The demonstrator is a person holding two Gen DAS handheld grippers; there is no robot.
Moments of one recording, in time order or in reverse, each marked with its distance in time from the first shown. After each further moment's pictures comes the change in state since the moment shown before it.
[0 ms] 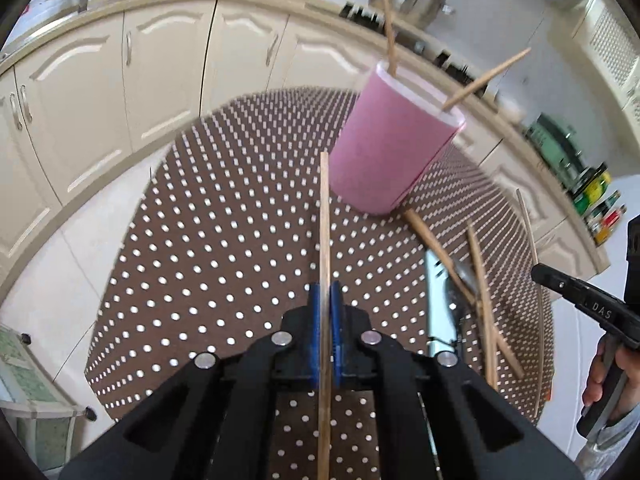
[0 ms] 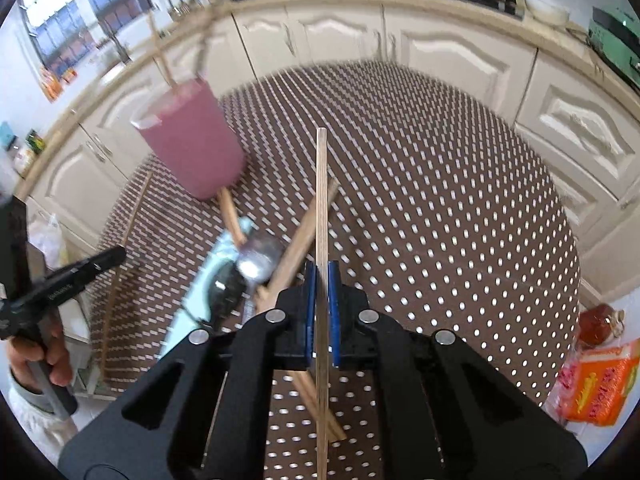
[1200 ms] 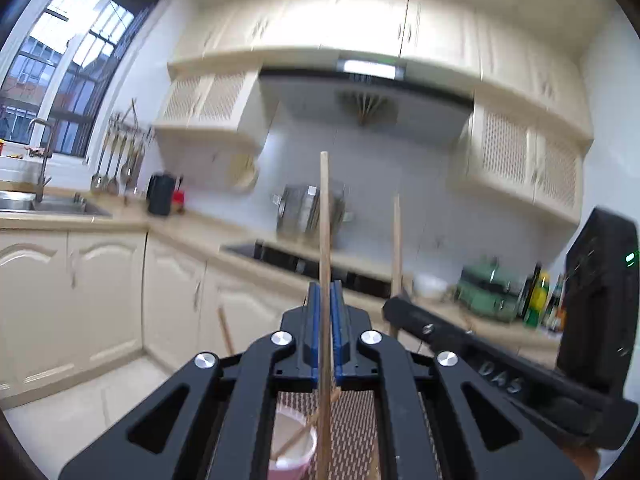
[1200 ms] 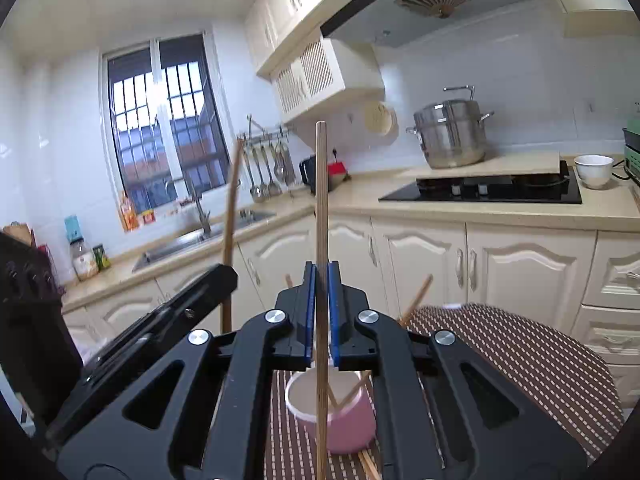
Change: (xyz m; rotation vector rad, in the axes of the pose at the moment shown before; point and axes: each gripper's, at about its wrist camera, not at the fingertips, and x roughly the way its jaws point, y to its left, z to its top) left arm -0.086 -0.109 0.110 0.213 -0.827 -0.198; right arm -0.051 0.100 0.113 -0.033 -0.702 0.211
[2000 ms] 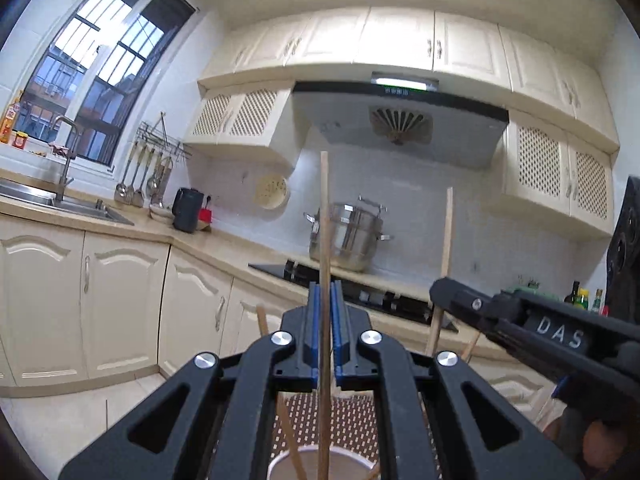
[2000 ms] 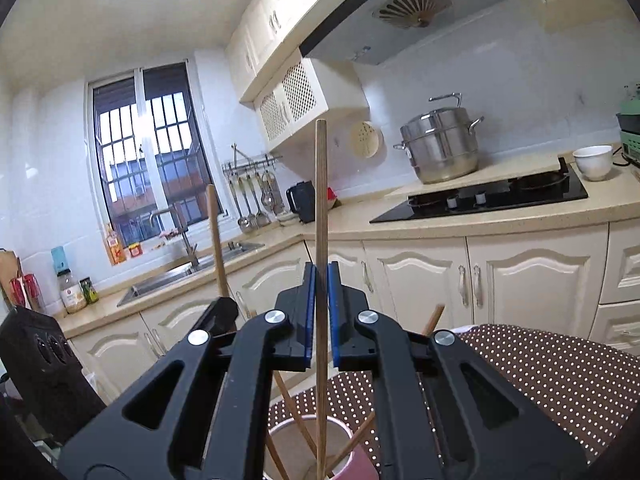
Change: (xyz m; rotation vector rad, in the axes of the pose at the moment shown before) left arm 0.059 0.042 -0.053 -0.008 -0.076 0.101; right arm 0.045 -0.018 -0.021 0.042 -0.072 -0.022
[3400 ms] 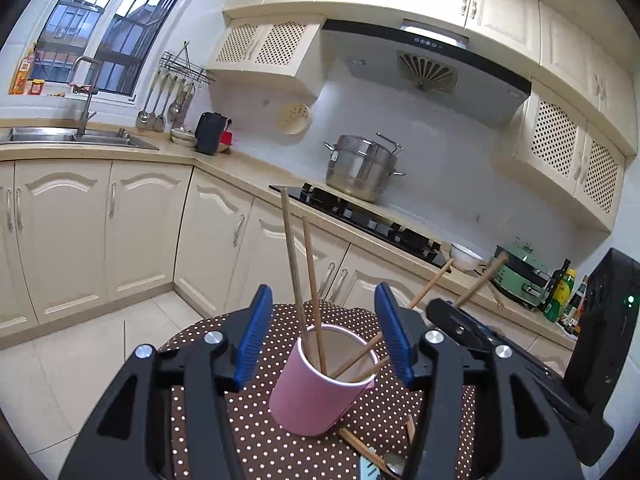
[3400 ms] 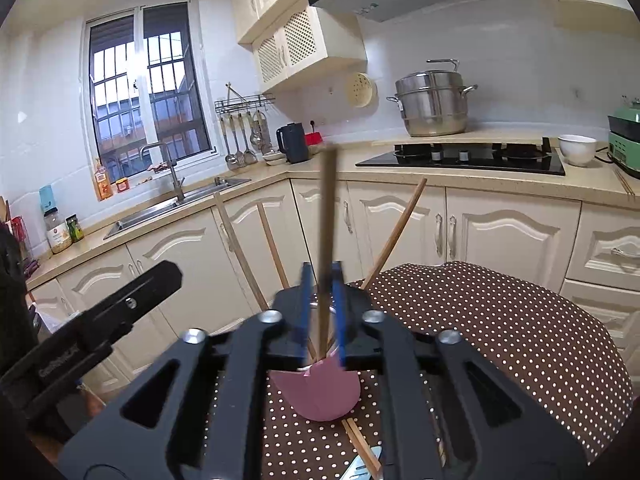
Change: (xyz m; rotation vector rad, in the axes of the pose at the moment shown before) left arm -0.082 0.026 0.012 -0.105 0.288 0.039; right arm -0.048 0.023 -0.034 -0.075 0.187 -0.091
